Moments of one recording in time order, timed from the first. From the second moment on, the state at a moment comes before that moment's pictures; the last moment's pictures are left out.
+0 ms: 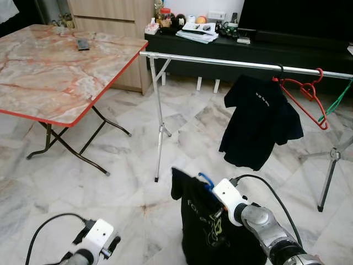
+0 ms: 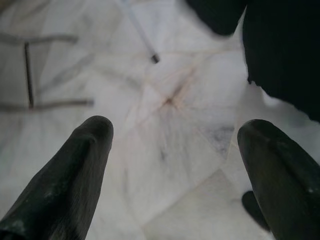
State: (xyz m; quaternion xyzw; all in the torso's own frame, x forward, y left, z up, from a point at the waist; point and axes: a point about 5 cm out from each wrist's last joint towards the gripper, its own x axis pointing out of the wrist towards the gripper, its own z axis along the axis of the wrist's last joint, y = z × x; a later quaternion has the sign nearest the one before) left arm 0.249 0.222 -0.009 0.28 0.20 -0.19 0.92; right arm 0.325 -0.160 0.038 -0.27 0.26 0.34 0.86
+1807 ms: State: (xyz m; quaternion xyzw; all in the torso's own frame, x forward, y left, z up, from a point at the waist) left arm 0.269 0.207 0.003 0.32 0.22 -0.31 0.87; right arm 0.322 -0.137 0.091 -0.34 0.17 0.64 0.67
